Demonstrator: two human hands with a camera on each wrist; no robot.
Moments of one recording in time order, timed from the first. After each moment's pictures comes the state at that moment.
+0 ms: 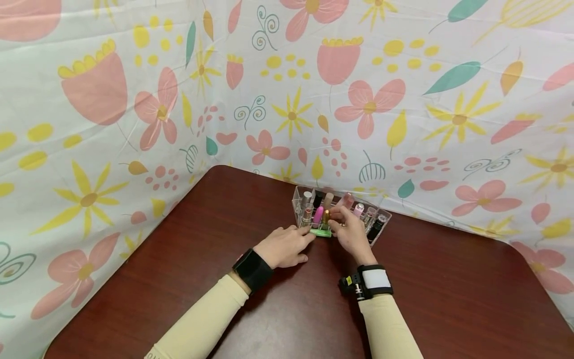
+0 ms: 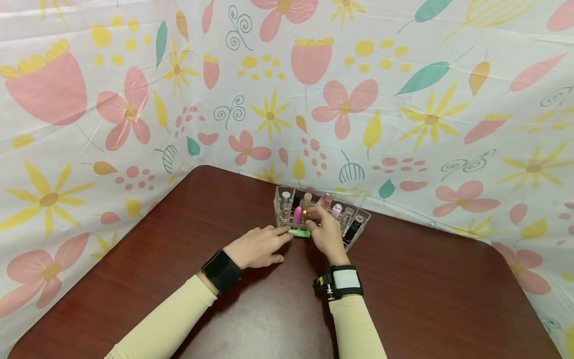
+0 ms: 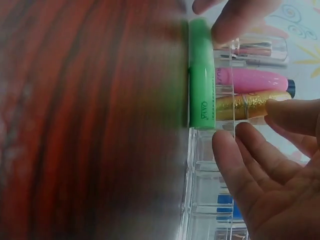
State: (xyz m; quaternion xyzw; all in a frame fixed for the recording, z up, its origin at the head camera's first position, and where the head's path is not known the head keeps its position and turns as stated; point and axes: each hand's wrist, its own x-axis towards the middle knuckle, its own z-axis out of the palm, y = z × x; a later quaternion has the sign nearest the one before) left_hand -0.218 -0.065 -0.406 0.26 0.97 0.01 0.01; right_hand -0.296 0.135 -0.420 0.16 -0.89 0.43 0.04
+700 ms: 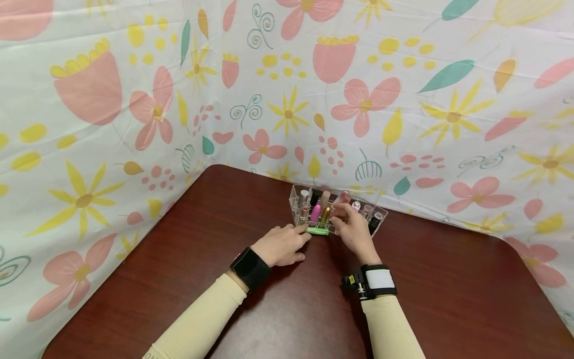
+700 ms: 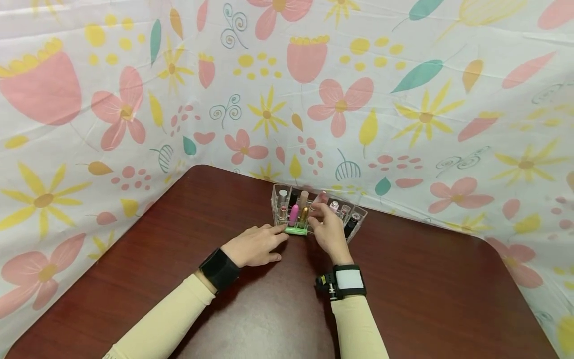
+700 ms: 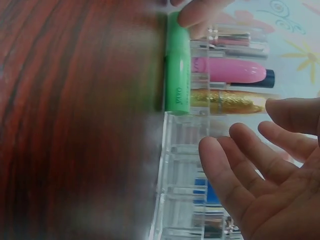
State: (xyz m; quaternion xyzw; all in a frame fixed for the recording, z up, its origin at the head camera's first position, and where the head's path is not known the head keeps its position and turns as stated) left_hand -0.218 -0.065 -0.406 0.26 0.97 0.01 0.02; right_hand -0.286 0.148 -0.404 0.15 -0.90 0.41 0.03
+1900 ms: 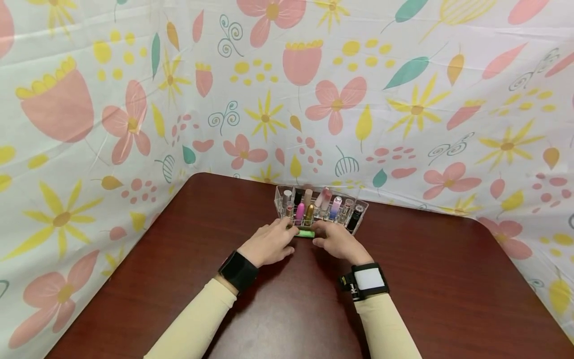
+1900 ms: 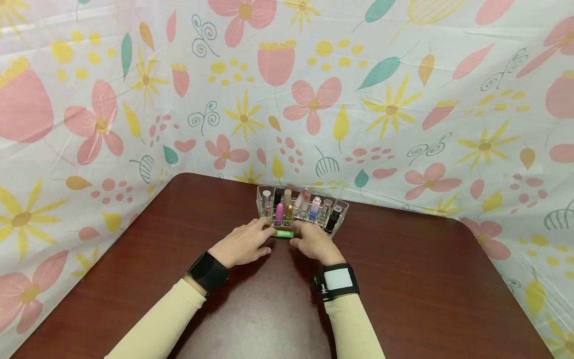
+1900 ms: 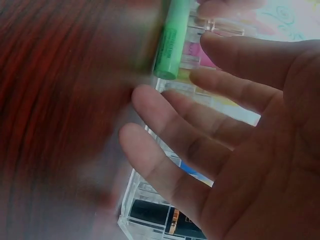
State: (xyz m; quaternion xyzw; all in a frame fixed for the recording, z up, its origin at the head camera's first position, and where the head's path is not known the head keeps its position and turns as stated) left_hand -0.217 -0.062 -0.407 0.28 0.96 0.05 -0.04; right_hand -0.258 0.158 -0.396 0.24 -0.94 0.23 -0.08
